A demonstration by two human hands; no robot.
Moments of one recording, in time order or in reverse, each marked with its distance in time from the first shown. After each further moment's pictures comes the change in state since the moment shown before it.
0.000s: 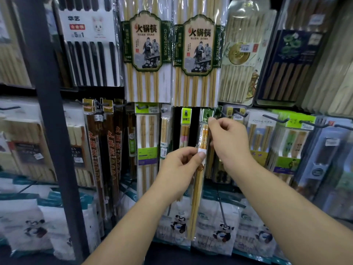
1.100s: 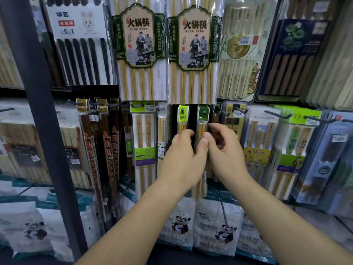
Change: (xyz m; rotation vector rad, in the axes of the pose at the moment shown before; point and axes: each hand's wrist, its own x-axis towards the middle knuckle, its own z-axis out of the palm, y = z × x) left_hand 0.023 0.011 0.016 0.646 0.142 0.053; right_hand -0.011 0.056 -0.001 -0.082 -0.104 -0.112
